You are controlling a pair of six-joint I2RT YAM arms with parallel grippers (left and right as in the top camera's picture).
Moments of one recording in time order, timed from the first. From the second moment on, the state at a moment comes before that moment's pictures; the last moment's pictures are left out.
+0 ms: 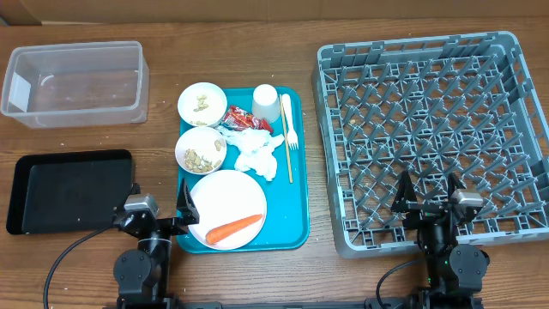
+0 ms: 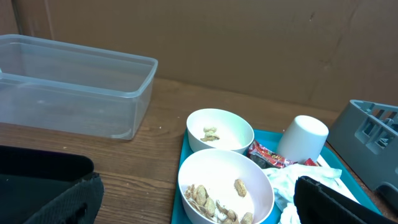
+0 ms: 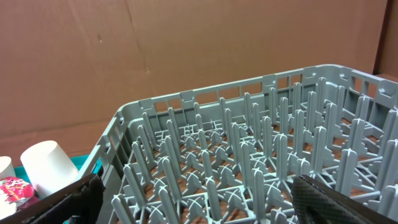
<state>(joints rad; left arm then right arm) 0.04 0.02 0.01 -0.08 0.01 -0.20 -0.07 0.01 0.02 -0.03 -0.06 0.17</state>
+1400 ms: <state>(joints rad) 0.04 0.52 0.70 -0.88 0.67 -0.42 -0.07 0.01 0.02 -0.03 -0.06 0.17</state>
